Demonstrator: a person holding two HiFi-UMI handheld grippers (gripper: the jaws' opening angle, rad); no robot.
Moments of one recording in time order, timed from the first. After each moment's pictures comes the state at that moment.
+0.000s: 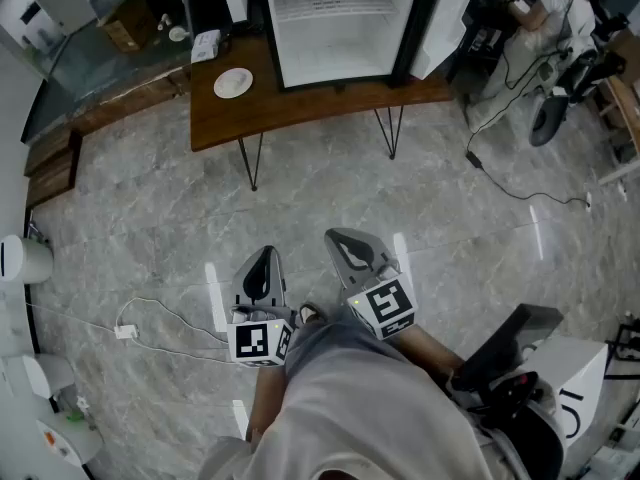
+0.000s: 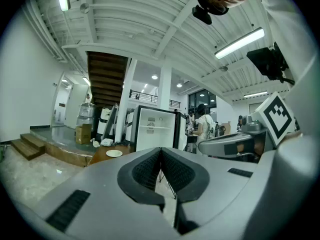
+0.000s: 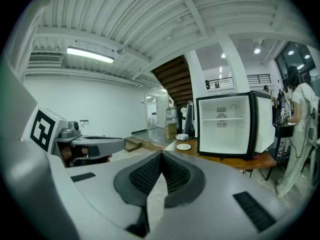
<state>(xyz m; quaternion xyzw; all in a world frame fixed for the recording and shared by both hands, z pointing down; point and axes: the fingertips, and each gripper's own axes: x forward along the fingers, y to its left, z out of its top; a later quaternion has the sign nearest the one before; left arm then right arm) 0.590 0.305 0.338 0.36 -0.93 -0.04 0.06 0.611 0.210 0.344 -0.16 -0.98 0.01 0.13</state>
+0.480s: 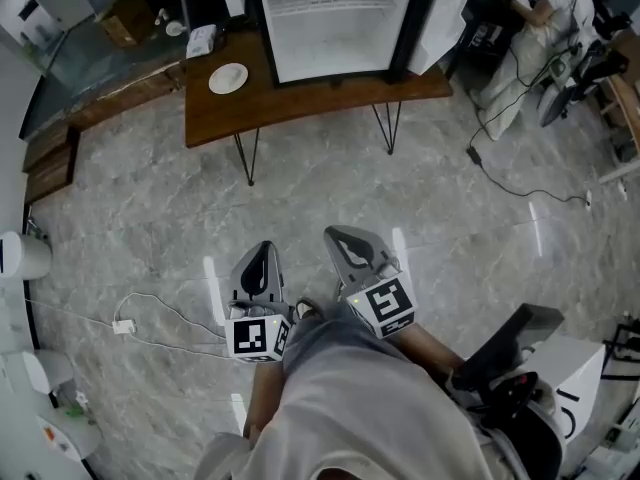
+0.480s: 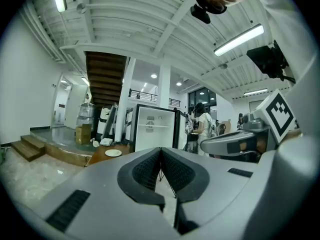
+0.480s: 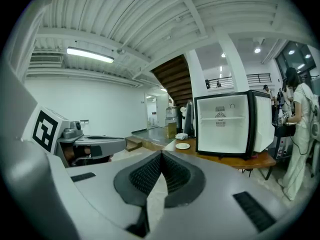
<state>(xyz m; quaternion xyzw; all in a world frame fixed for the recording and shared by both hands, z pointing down) 0.582 0.282 0.344 0.36 -0.93 -0.03 0.07 0.607 0.187 0.350 -0.16 -0.98 0.01 0.13</state>
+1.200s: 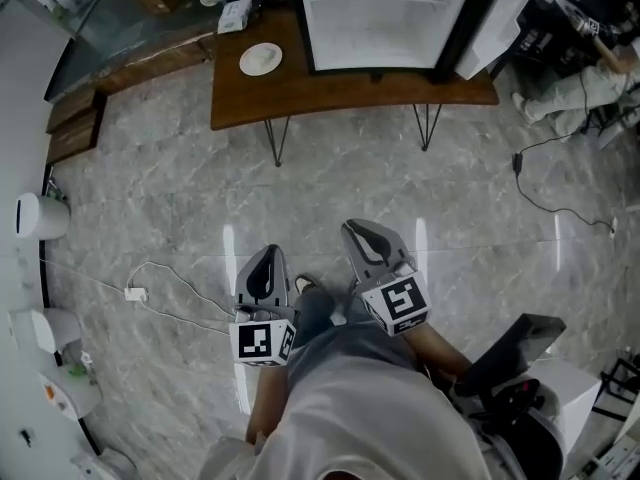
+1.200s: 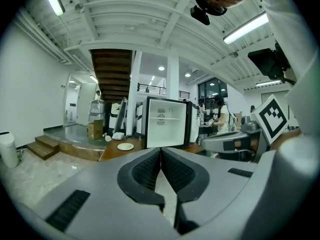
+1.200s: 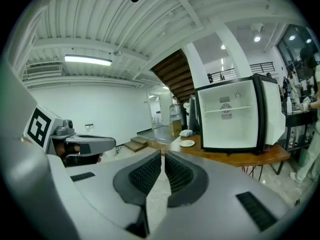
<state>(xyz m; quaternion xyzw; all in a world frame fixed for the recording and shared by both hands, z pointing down) 0.476 0.263 0.387 0.30 -0.95 0.00 0.11 0.482 0.143 0.401 -0.20 -0.97 0.04 0.14</state>
